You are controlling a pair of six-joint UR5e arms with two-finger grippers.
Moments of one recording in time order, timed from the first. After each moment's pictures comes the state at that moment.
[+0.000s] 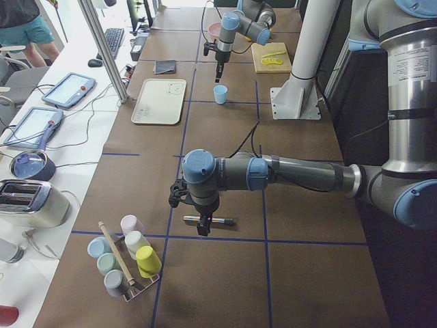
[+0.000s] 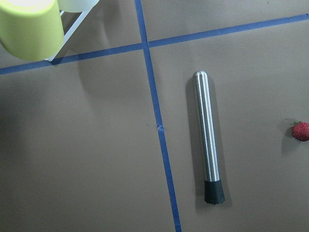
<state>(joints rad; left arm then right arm) -1.56 -1.44 -1.82 -1.42 -2.37 0.20 0.46 -0.74 1.72 -1.69 1.71 1.29</state>
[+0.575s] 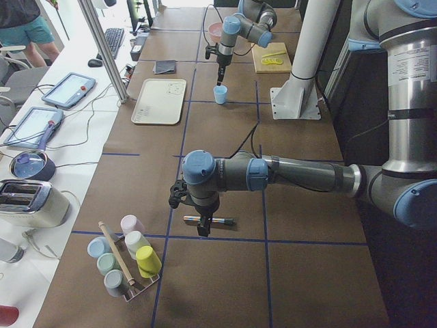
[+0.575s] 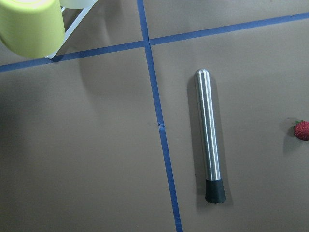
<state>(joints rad) -1.56 -1.44 -1.81 -1.42 -2.37 0.20 0.45 -0.76 1.72 -1.69 1.70 1.29</state>
